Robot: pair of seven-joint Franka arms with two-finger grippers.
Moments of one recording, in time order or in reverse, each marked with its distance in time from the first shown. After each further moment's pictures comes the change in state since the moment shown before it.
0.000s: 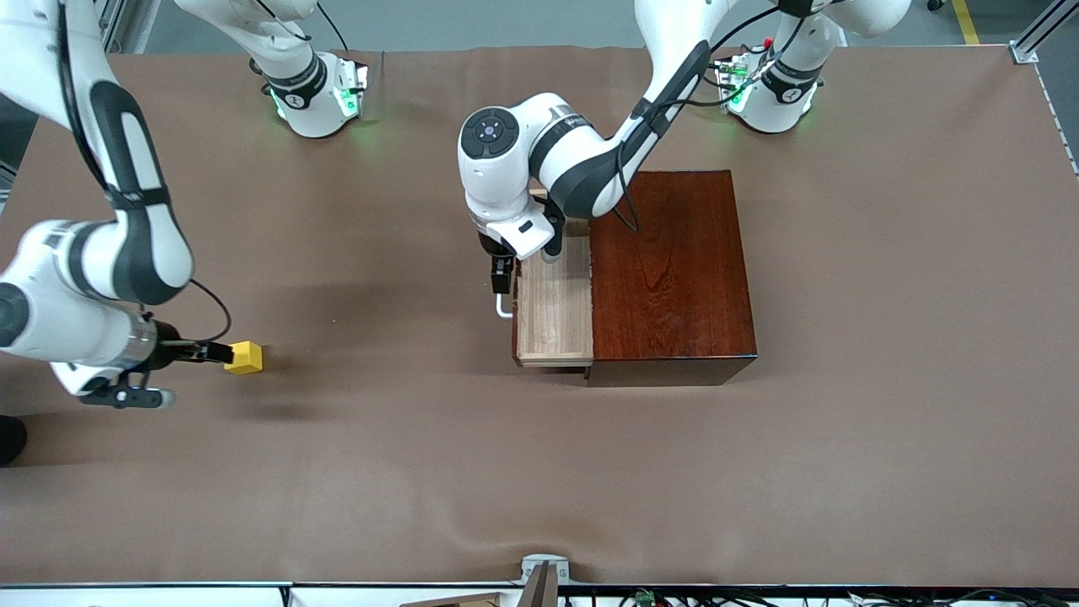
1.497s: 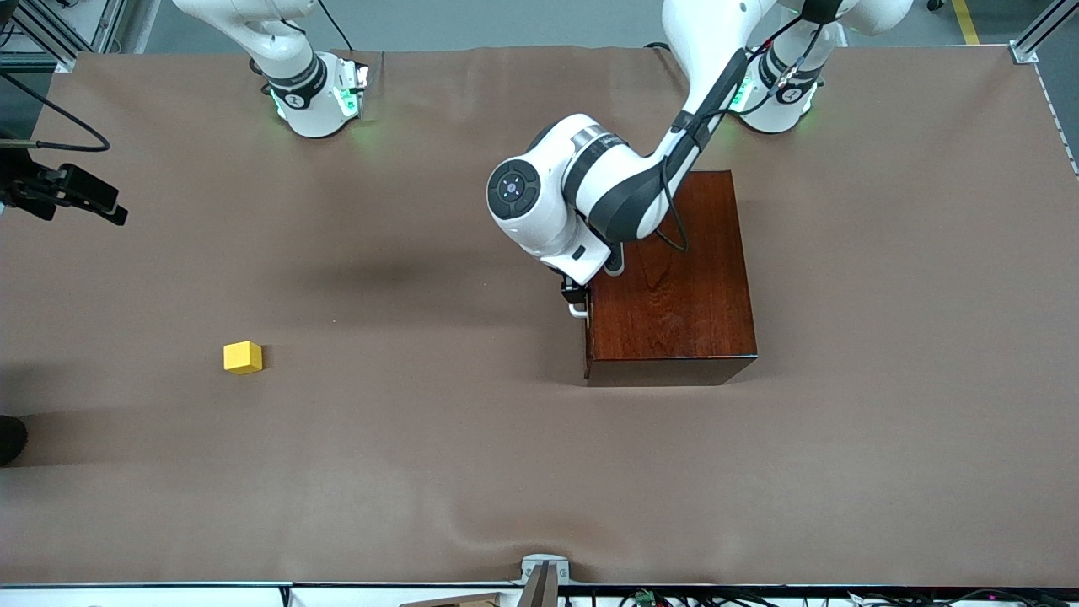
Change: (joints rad) left arm 0.094 -0.009 0.006 0.037 0.076 -0.378 0.018; right arm 0.054 -0.478 -0.030 0.074 0.000 -0.483 0.073
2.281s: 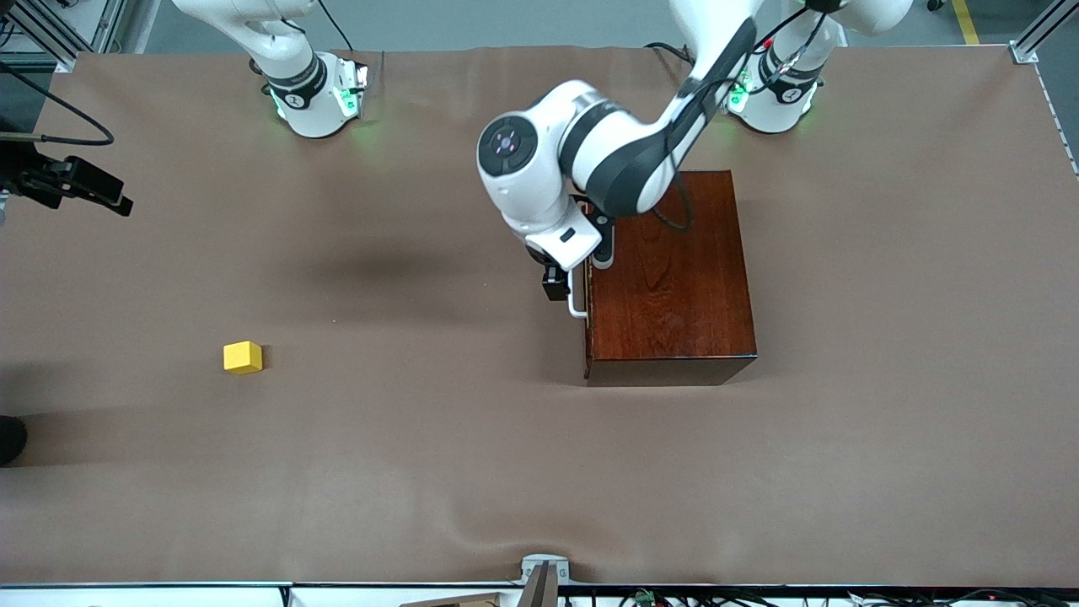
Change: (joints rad) left arm -0.002 -0.077 0.015 0.062 0.016 0.042 0.116; right arm 0.011 -0.012 0.000 0.000 0.001 -0.040 0.034
